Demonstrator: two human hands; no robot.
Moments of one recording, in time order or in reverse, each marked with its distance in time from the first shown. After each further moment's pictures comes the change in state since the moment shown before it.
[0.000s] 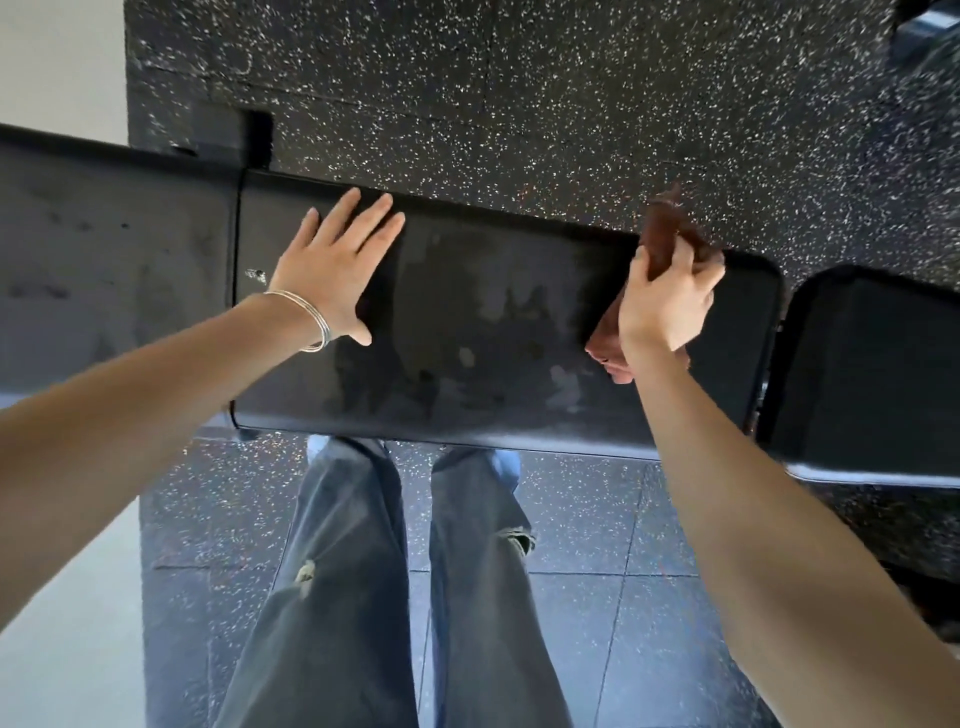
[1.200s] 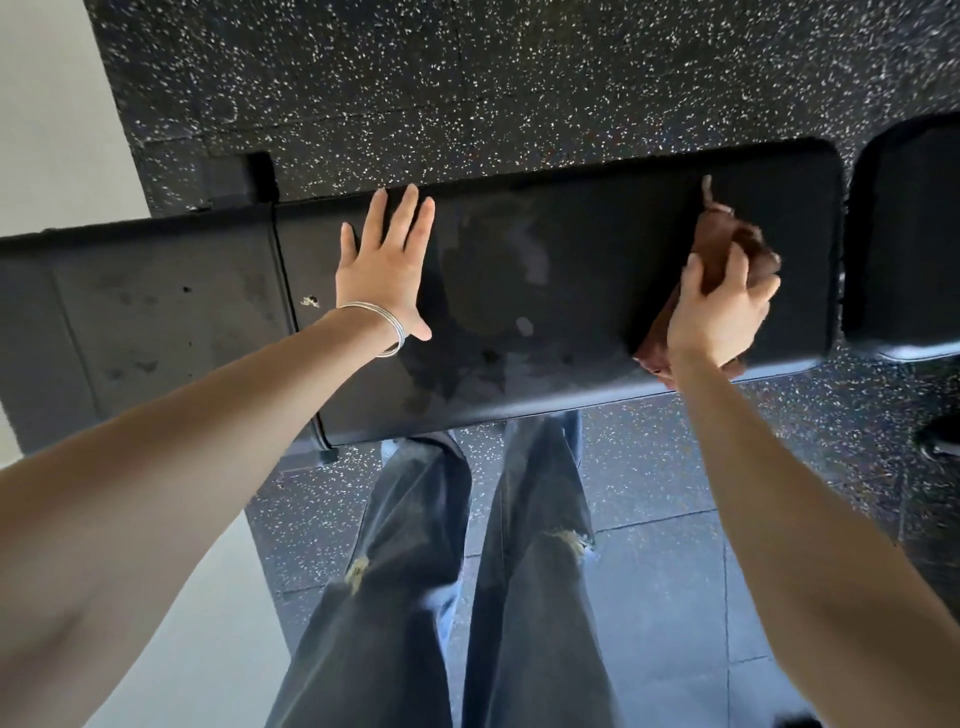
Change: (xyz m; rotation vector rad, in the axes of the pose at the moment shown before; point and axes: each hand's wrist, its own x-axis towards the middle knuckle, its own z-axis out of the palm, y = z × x) left_hand 0.003 0.003 0.000 -0.020 -0.010 0.027; right_hand -0.072 0.053 0.015 0.079 0.131 0.234
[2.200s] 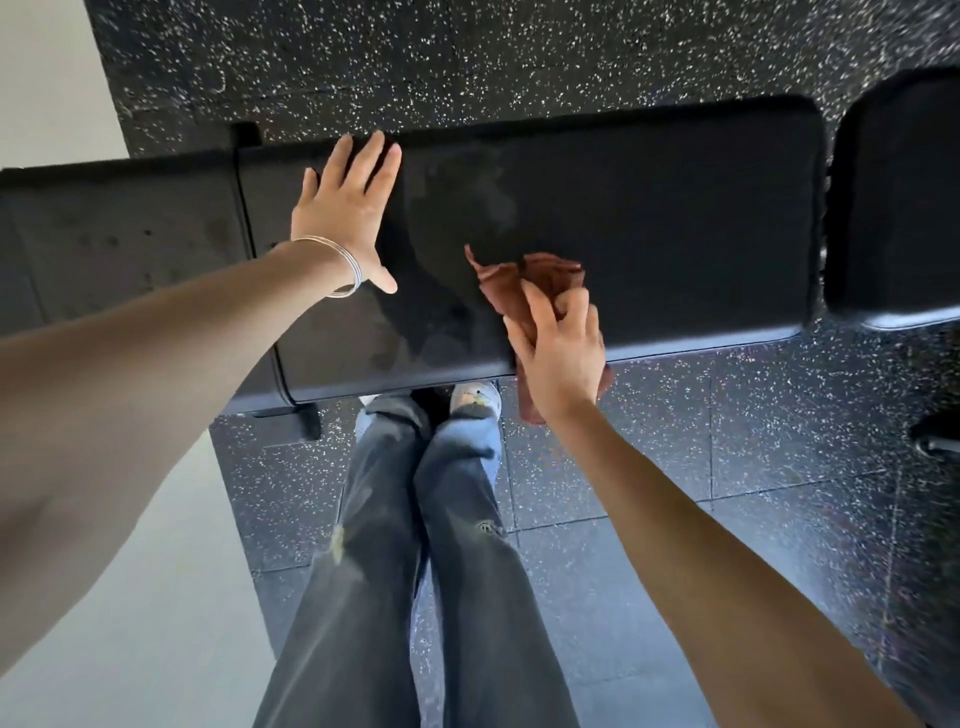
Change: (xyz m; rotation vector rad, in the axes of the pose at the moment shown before) left_hand -0.002 0.001 -0.001 -0.006 0.032 0.003; right_hand -0.126 0.003 -0.002 0.007 -0.280 -0.665
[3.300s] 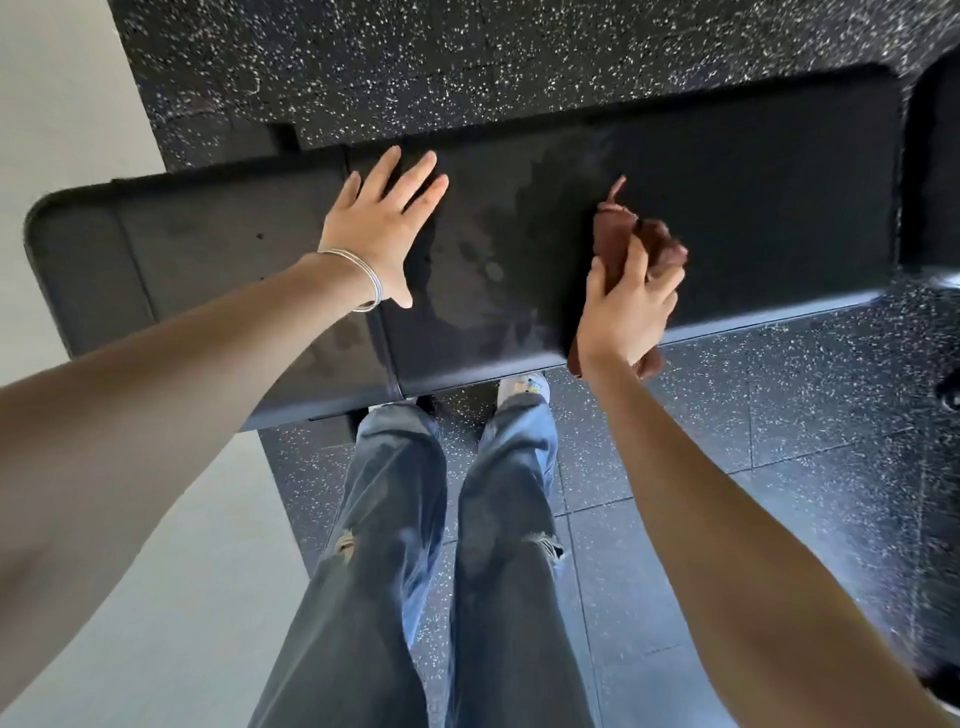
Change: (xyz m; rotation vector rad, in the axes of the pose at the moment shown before) left_hand -0.028 -0.092 0.009 0.156 -0.003 0.222; right_hand 0.019 -0.071 0.036 -0.028 0.195 0.574
